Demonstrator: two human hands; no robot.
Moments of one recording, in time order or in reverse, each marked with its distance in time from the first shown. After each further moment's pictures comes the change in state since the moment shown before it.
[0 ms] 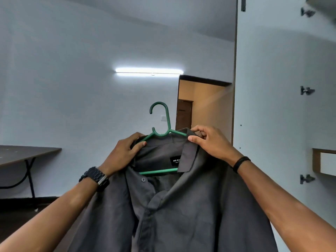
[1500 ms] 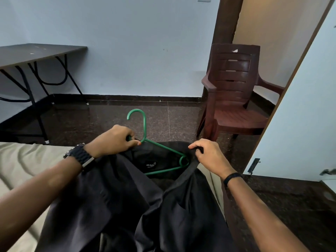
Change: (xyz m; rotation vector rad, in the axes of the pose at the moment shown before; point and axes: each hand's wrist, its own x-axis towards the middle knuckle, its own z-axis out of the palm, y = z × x) left_hand -0.227 -0.117 0.057 0.435 -0.724 -0.516; right_hand -0.190 0.118 0.276 0.177 -0.416 0.330
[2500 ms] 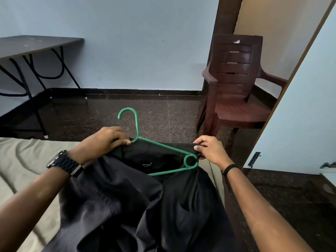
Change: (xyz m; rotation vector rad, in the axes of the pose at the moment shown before) left_hand -0.027 -0.031 0.006 -0.154 -0.006 0.187; right_hand 0.016 0.030 0.018 0.316 -0.029 0.329
